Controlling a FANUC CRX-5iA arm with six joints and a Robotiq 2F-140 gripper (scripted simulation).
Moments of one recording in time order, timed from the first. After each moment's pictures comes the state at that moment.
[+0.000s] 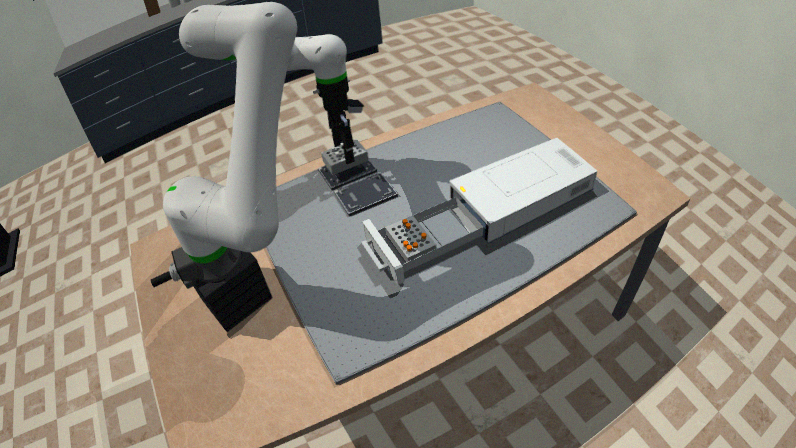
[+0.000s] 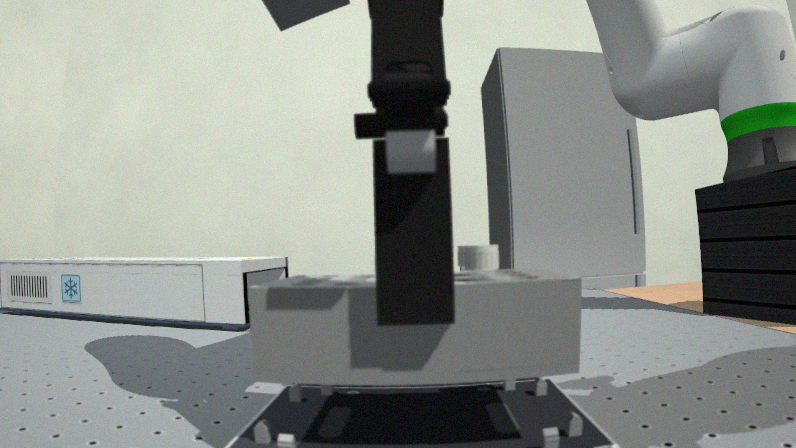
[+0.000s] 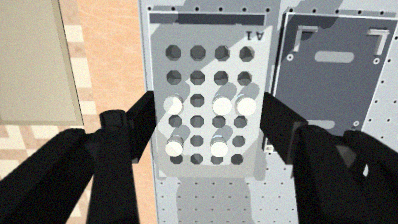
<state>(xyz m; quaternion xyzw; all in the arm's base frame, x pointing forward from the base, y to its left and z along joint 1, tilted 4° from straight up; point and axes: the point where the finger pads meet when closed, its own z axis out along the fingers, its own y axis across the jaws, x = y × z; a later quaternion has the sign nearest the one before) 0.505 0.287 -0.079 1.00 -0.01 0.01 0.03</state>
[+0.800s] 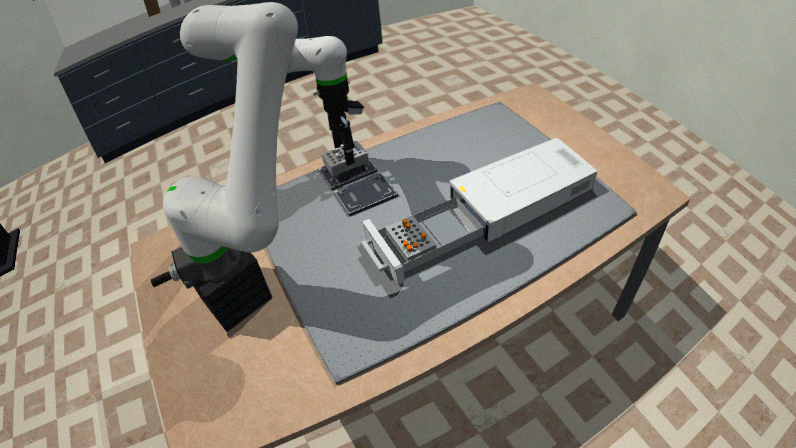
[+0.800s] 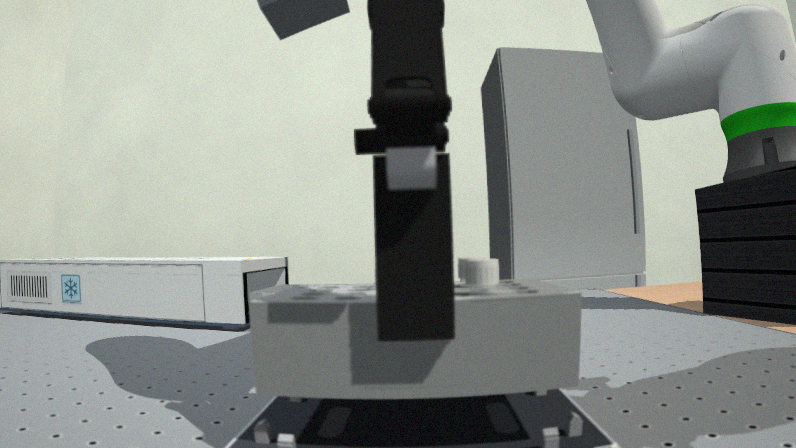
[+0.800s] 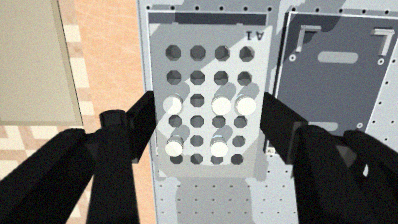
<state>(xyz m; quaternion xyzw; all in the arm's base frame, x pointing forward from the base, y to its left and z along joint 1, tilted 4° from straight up) 0.505 0.287 -0.085 1.00 -0.01 0.01 0.03</state>
